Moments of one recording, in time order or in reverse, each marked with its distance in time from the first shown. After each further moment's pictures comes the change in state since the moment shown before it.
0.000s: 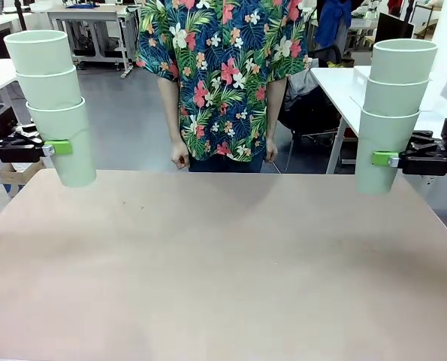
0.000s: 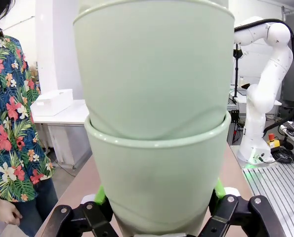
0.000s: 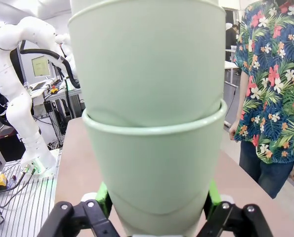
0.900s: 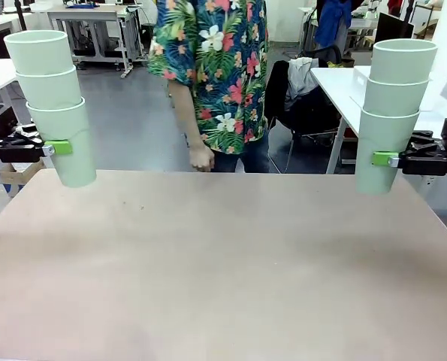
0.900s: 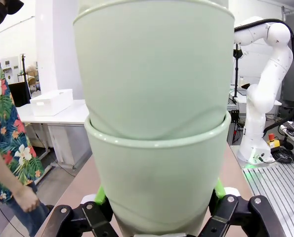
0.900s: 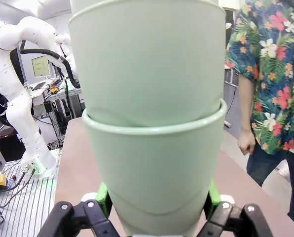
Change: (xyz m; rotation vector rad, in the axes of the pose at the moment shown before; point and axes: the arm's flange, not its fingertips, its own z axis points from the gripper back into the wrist) left arm 0.000 0.000 0.000 0.000 0.000 0.000; right arm 0.000 0.000 0.000 0.000 0.000 0.000
